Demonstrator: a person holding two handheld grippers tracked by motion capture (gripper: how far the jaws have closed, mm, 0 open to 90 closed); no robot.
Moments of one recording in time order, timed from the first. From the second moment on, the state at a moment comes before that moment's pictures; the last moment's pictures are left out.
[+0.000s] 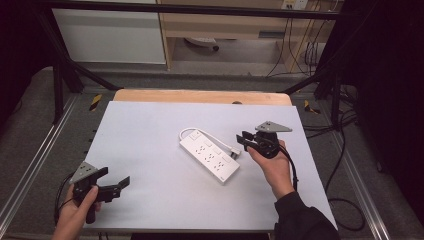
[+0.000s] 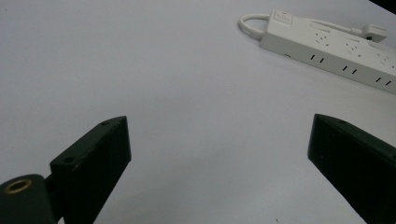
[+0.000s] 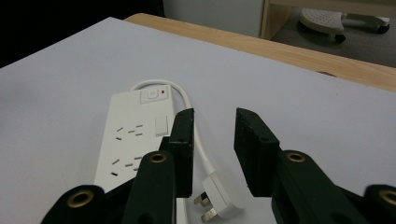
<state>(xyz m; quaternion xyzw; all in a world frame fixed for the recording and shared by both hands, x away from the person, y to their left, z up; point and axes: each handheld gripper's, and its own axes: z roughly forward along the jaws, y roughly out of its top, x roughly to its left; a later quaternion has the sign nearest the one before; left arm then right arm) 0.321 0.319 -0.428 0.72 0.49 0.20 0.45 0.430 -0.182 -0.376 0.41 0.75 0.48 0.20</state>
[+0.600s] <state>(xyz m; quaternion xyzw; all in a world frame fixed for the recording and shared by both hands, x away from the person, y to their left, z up) 0.321 0.318 -0.428 0.72 0.49 0.20 0.45 0.436 -0.169 -0.392 0.41 0.75 0.48 0.20</state>
